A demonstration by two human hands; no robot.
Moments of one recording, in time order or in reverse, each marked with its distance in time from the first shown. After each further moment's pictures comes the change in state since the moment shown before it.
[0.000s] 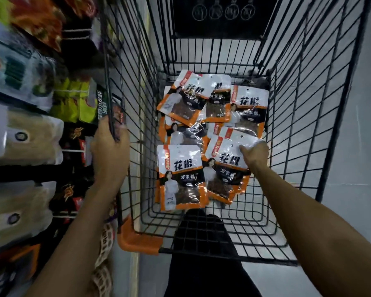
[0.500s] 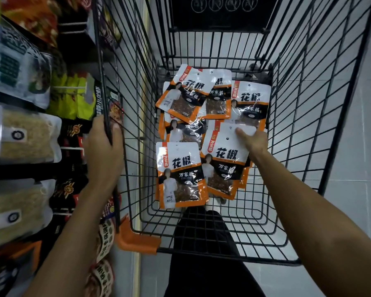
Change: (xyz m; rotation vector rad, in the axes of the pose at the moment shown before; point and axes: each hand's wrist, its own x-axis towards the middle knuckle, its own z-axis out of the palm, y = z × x) left_hand 0.002 -0.004 -0.003 -0.054 -0.048 0.059; right_hand 0.002 -0.034 -0.010 0.413 -0.108 0.042
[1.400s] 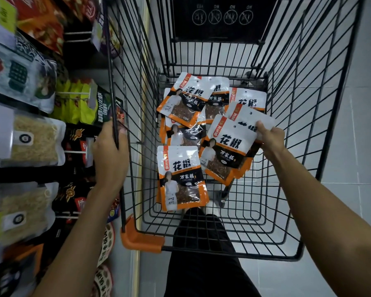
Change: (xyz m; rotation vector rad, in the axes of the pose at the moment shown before) left_hand -0.002 -0.002 -0.002 0.020 0.024 0.023; right_hand -0.017 -0.026 -0.040 0.290 0.002 -0.109
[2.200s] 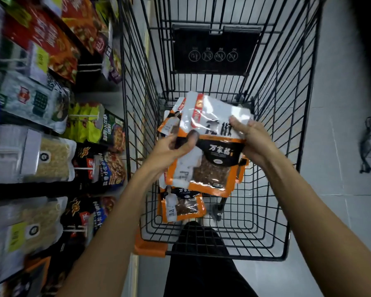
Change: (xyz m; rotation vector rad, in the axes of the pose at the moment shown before) left_hand 0.016 0.081 0.020 -0.784 -0.801 -0.355; right_hand -0.101 -0.112 0.023 0.176 -0.476 0.068
